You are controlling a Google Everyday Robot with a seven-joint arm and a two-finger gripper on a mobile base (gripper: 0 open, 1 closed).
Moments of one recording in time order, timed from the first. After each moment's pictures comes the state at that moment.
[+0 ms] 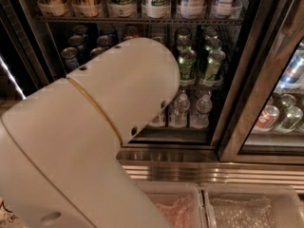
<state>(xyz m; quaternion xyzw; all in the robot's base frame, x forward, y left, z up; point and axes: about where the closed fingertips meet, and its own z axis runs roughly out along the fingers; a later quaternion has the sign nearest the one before) 0.736 0.240 0.626 -0.17 0.88 0.20 0.39</state>
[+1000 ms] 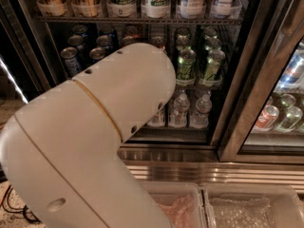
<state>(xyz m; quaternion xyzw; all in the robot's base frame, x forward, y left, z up) 0.757 0.266 0.630 -0.20 0.87 0.22 0.41</state>
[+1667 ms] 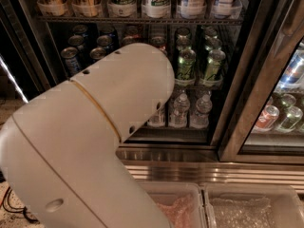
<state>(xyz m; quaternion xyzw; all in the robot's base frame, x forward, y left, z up) 0.759 0.263 0.630 -0.20 0.86 0.21 0.41</state>
